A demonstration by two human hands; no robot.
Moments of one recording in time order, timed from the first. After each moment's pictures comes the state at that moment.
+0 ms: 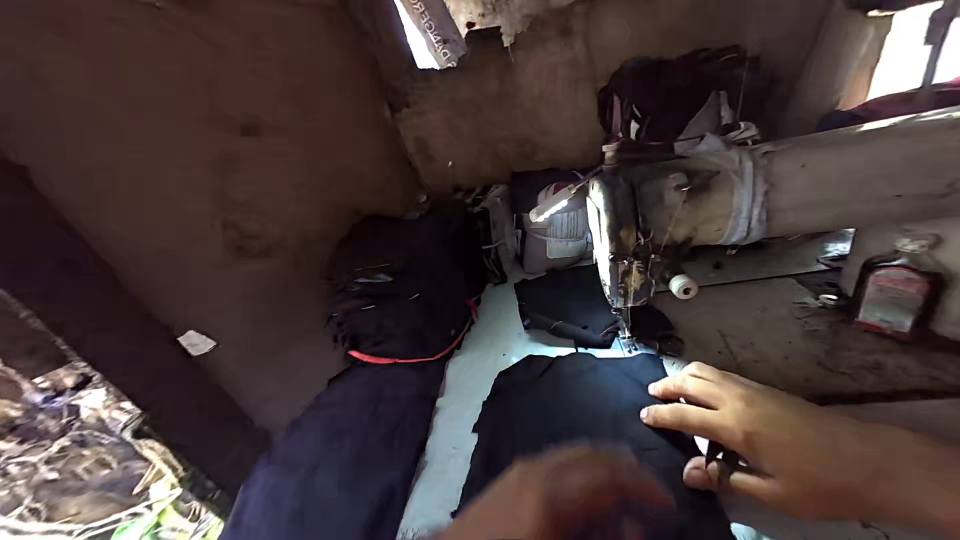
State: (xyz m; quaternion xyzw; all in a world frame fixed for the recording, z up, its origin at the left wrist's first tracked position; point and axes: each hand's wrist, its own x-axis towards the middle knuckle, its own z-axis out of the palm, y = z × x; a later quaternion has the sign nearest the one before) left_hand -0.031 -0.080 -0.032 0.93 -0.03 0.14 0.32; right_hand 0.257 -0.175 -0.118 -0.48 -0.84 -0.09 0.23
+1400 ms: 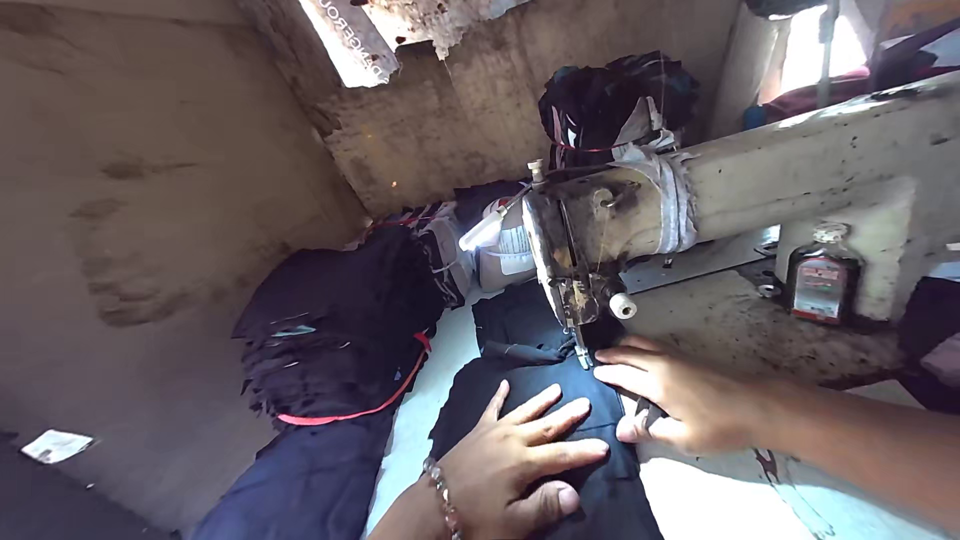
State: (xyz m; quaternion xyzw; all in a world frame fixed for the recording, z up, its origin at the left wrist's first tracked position) left_hand 0.027 0.013 -0.089 0.99 -0.08 0.02 0.13; right_hand 0.283 -0.145 -0.117 -0.54 -0.80 -0.03 0.24
